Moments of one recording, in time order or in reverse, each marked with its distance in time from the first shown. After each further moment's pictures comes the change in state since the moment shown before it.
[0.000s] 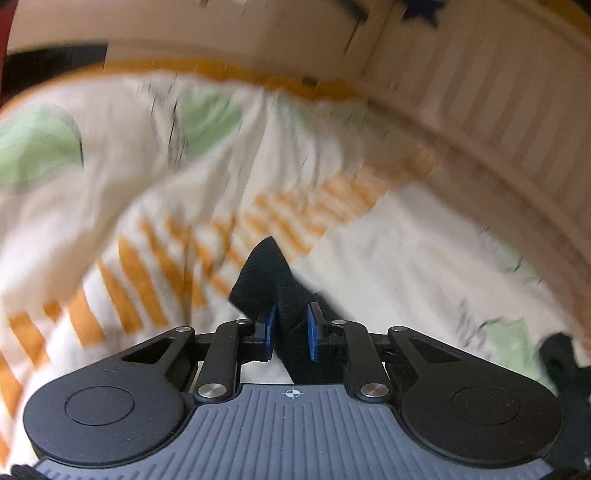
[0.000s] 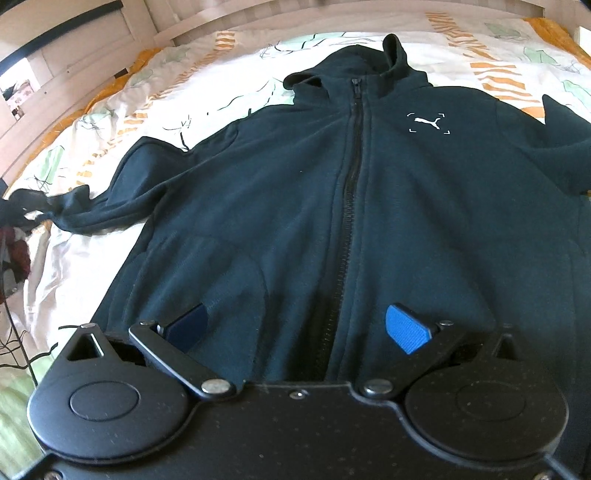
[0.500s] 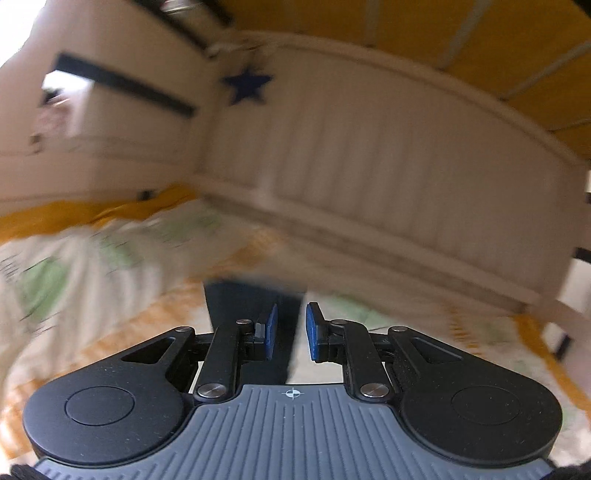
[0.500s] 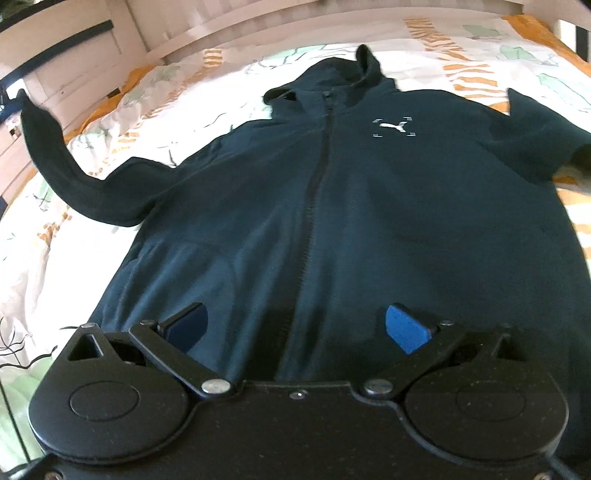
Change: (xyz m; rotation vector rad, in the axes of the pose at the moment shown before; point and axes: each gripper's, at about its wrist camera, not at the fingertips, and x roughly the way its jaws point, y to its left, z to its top) left arm -0.109 -0.180 0.058 0.257 -0.225 -0.389; right arm -0.028 -0.032 -0.015 0.051 -0.048 -0.011
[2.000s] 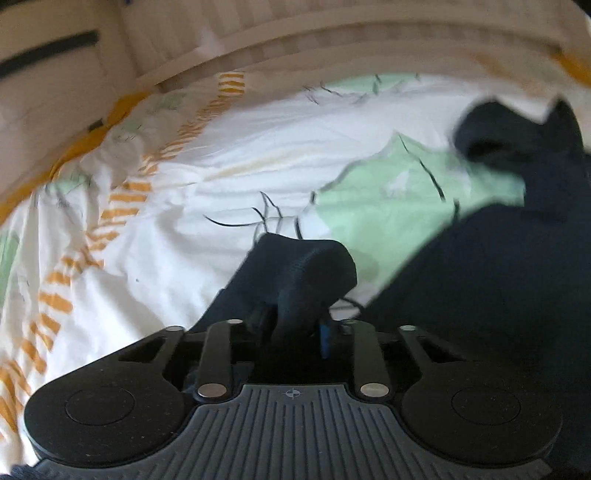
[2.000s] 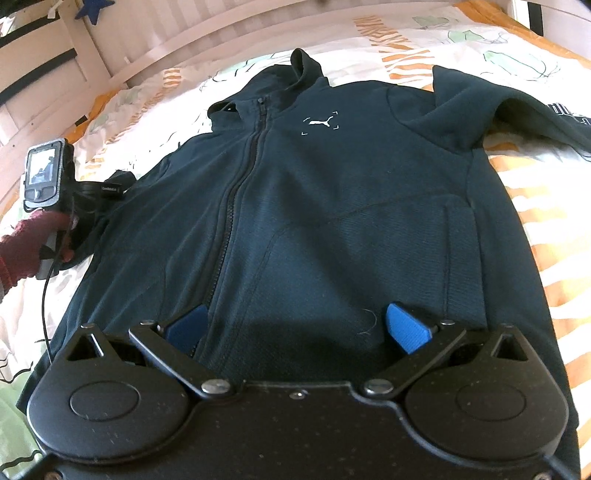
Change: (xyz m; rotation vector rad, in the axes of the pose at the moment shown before) left arm 0.183 -0.002 -0.198 0.453 0.475 0.220; right arm -0.009 -0.045 -0.011 0.096 -0.032 -0.043
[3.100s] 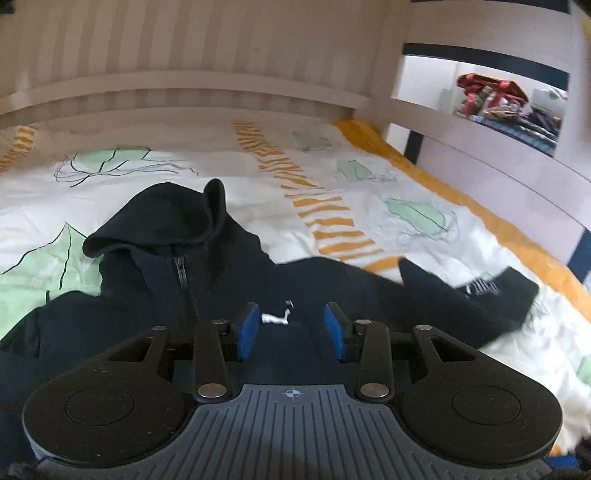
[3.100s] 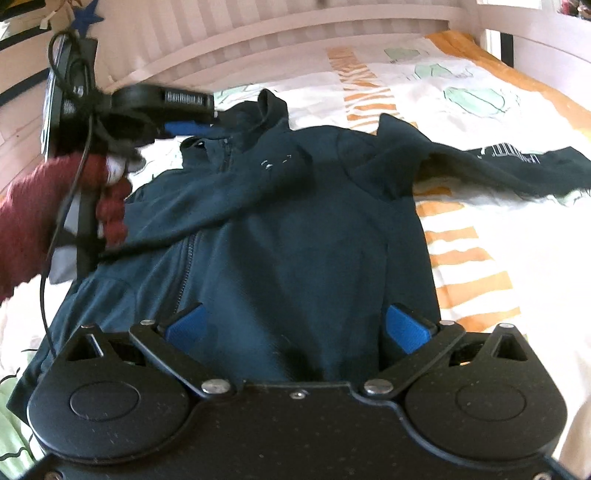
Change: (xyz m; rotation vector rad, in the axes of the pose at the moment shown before) left arm -0.139 -0.230 0.040 0.051 -0.171 -0.677; right arm -0.046 -0.028 0.011 -0.015 -0.071 -0.095
